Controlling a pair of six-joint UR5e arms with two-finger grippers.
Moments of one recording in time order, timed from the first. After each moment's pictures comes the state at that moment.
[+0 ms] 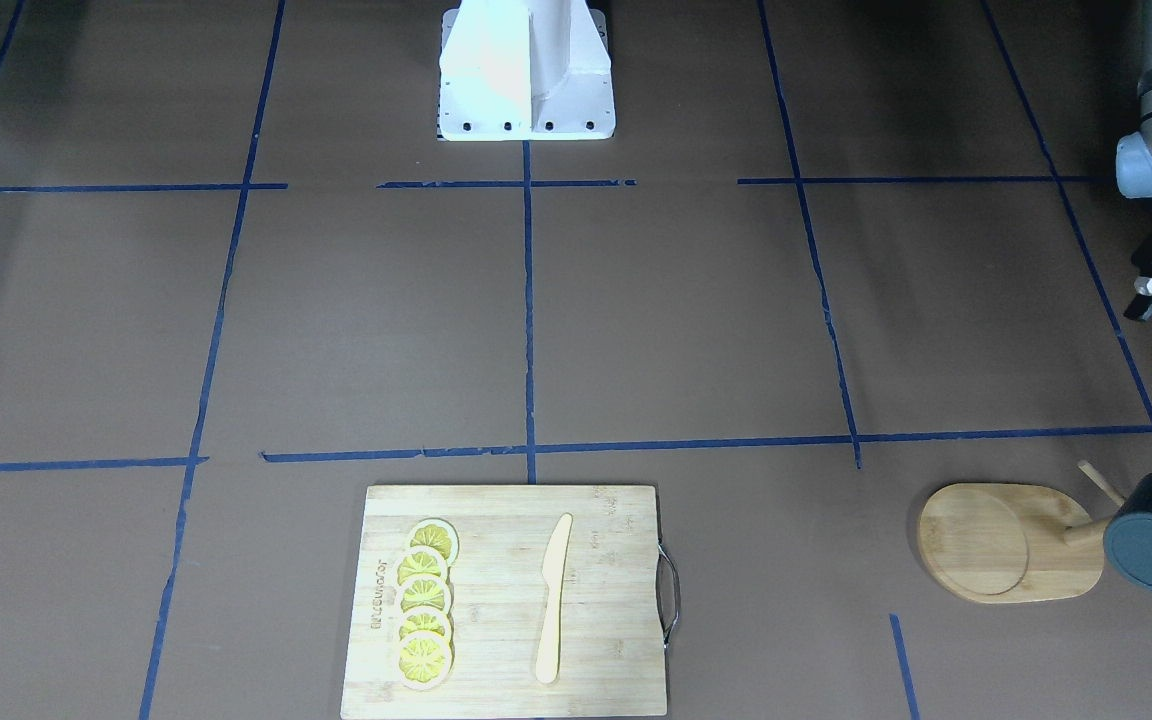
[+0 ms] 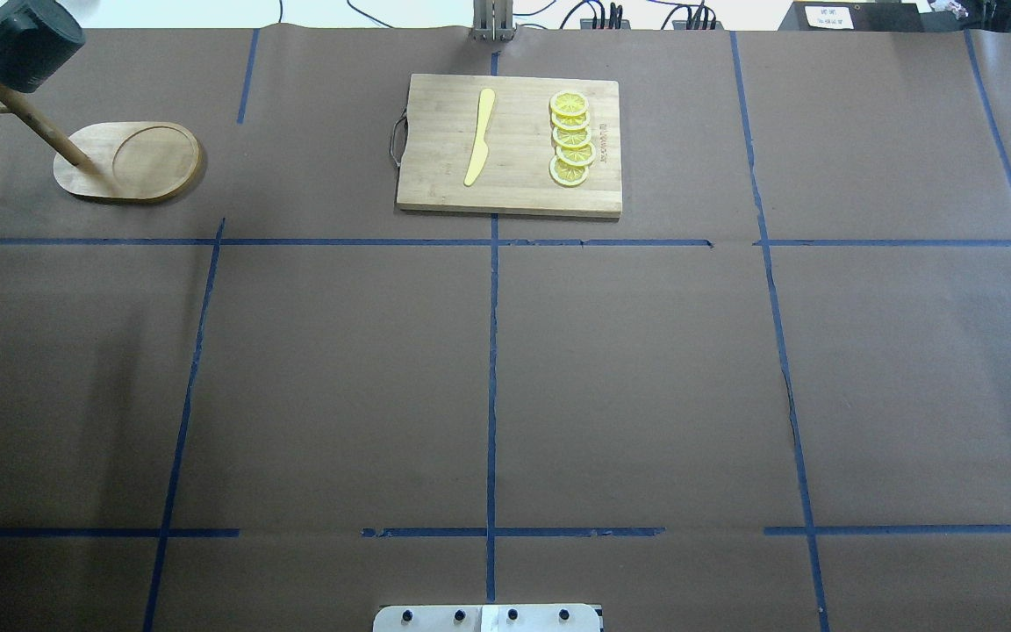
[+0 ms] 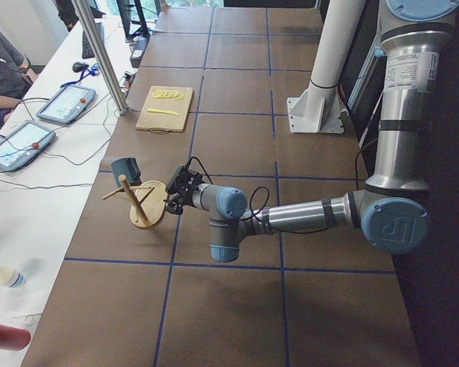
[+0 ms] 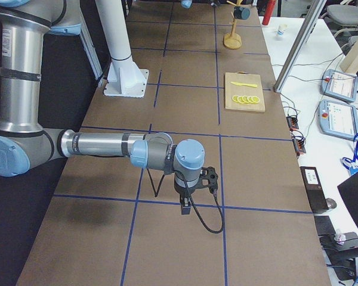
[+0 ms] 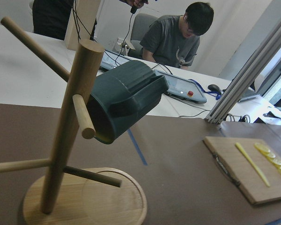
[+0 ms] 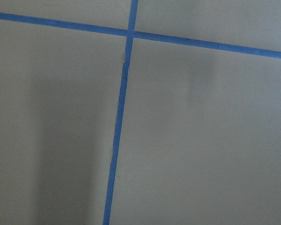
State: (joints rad) left arm -1.27 -1.58 -1.30 -3.26 -2.06 -0.73; right arm 1.61 -1.72 1.76 -1.70 2.30 -0.21
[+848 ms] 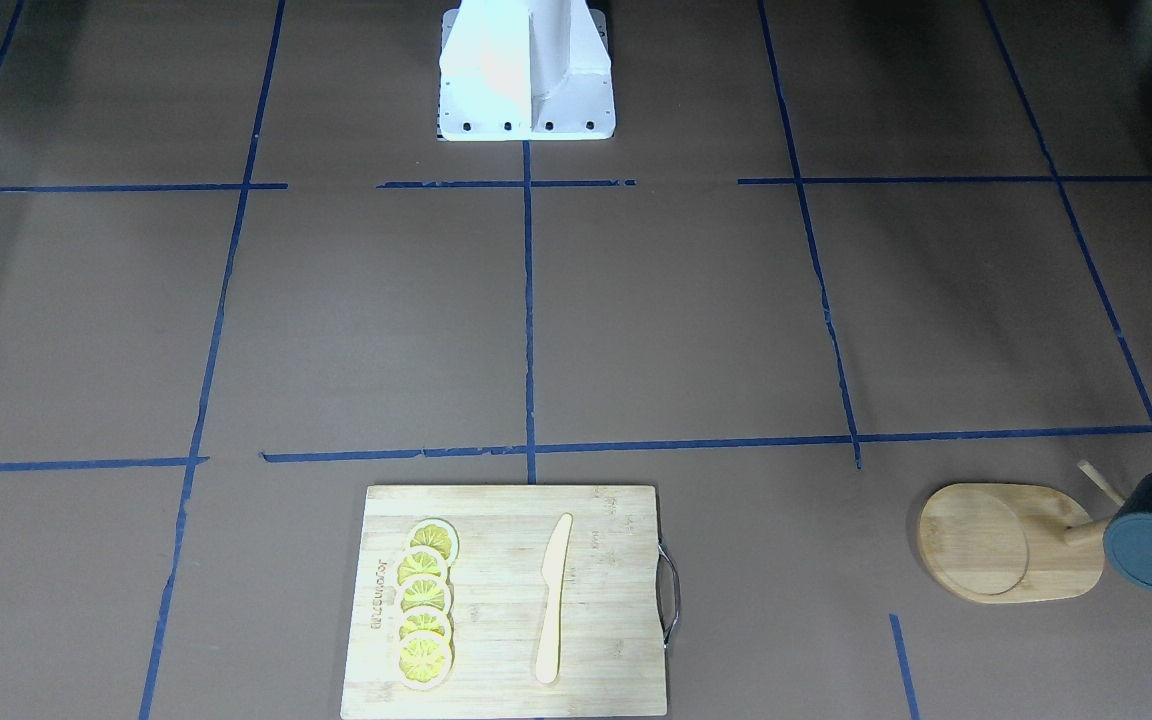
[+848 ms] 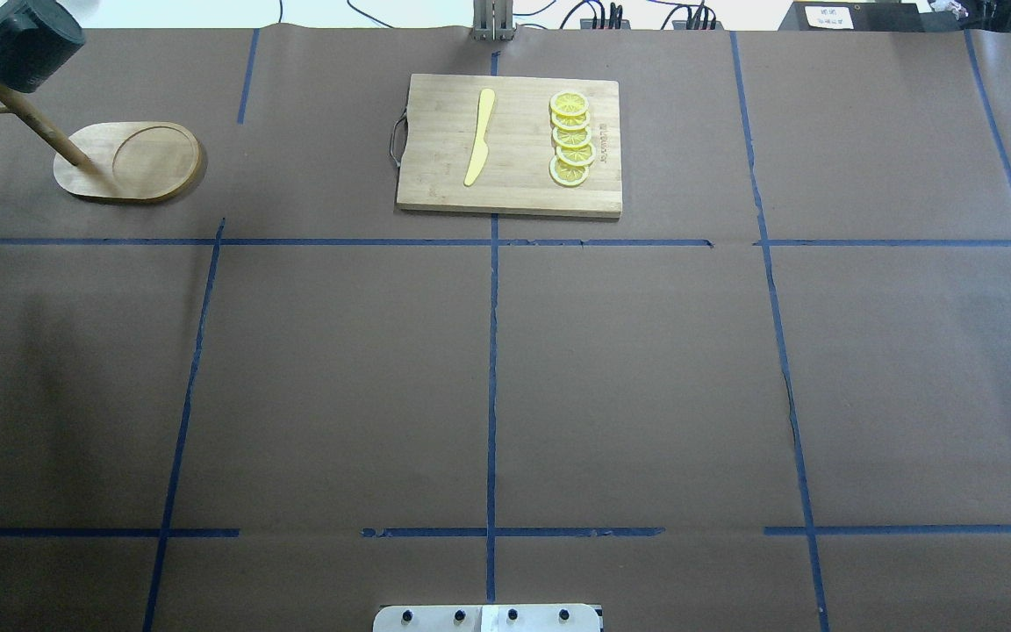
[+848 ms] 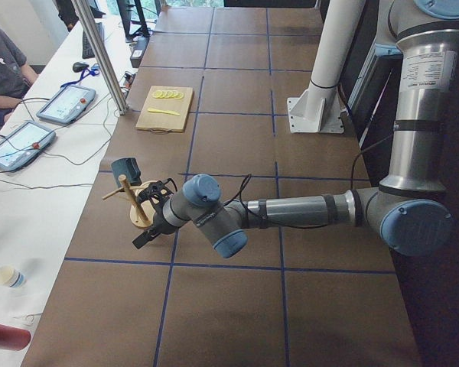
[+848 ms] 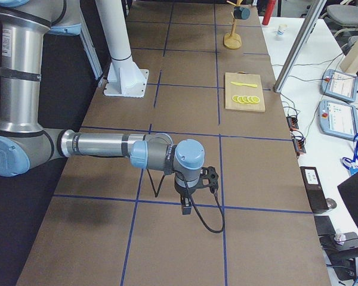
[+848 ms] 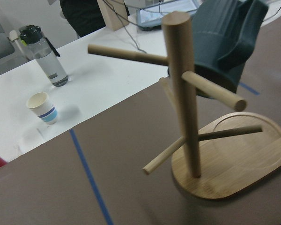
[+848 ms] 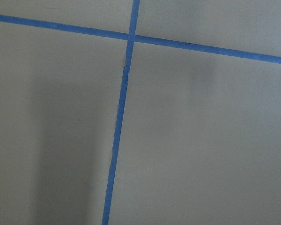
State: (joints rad) left arm -1.48 -1.59 -1.46 -2.42 -2.02 0.09; right arm 1.61 -1.72 1.75 -1.67 2.30 -0.21
